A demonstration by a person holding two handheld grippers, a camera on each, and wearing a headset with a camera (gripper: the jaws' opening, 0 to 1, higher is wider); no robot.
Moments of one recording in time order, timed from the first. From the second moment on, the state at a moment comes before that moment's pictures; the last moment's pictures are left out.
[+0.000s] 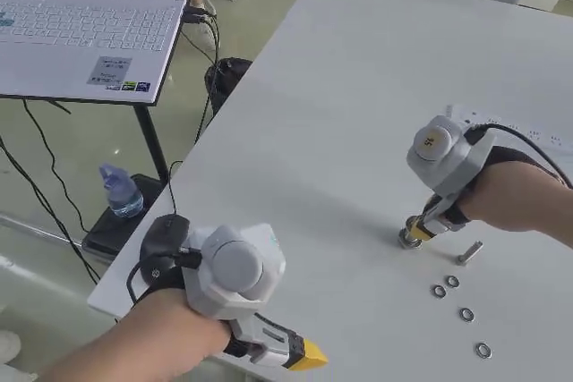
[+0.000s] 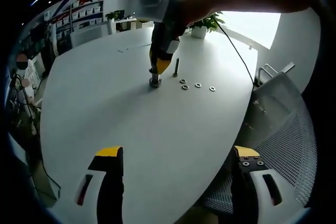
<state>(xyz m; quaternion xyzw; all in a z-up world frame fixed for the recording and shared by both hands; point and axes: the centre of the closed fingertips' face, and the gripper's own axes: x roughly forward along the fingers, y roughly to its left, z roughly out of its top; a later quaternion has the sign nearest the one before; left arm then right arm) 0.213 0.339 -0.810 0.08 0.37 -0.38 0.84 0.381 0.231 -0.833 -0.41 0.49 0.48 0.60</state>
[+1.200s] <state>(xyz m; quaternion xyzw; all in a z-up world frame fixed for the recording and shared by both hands) 0.210 0.340 -0.814 0.08 0.38 -0.39 0.84 0.384 0.232 -0.860 -0.41 0.50 0.48 0.59</state>
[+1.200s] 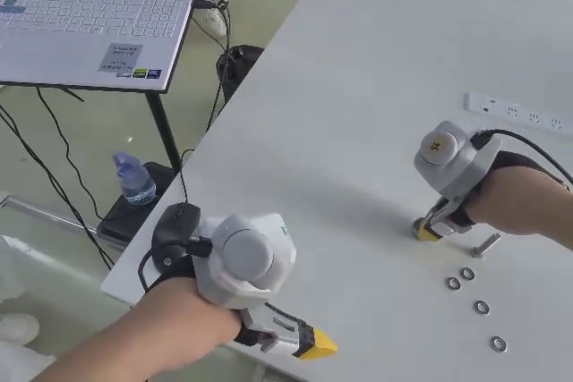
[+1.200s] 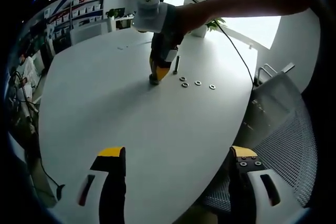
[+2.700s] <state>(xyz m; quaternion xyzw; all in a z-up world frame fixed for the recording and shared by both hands) 0.215 0.333 -0.807 0.08 0.37 -0.38 0.84 0.388 0.229 -0.835 -0.40 0.48 0.50 0.60</state>
